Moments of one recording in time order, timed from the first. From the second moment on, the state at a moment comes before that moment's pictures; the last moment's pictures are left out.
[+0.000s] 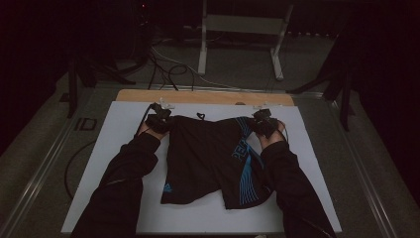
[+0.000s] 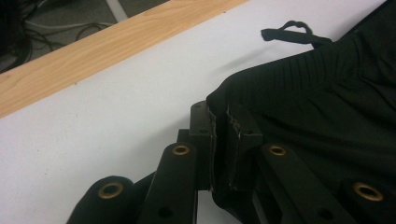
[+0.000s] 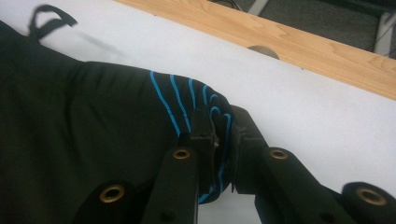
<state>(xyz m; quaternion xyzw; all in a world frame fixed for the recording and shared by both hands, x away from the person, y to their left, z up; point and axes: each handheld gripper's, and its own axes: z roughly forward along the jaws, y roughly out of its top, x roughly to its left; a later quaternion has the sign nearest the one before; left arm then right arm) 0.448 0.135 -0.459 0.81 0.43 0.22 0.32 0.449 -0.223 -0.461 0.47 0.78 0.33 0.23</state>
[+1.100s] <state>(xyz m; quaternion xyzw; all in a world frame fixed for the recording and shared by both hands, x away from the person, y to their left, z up) 0.450 0.131 -0.454 0.80 0.42 0.15 0.41 0.457 -0.219 -0.458 0.48 0.76 0.38 0.21</state>
